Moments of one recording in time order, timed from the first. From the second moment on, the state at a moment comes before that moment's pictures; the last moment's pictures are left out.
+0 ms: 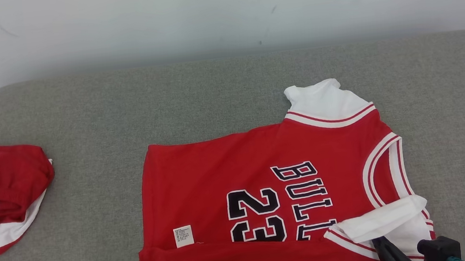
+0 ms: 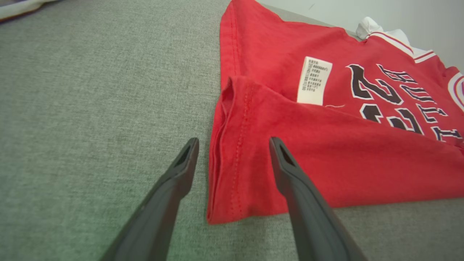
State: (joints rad) left arm -0.10 0.05 -0.11 0.43 -0.22 -0.08 -0.26; right arm -0.09 -0.27 0.45 0.44 0.42 0.13 -0.26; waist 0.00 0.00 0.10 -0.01
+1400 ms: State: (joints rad) left arm -0.19 0.05 -0.13 0.37 -0.20 -0.06 -0.26; right arm -0.38 -0.28 0.40 0.60 0.46 0.13 -0.26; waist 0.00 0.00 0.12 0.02
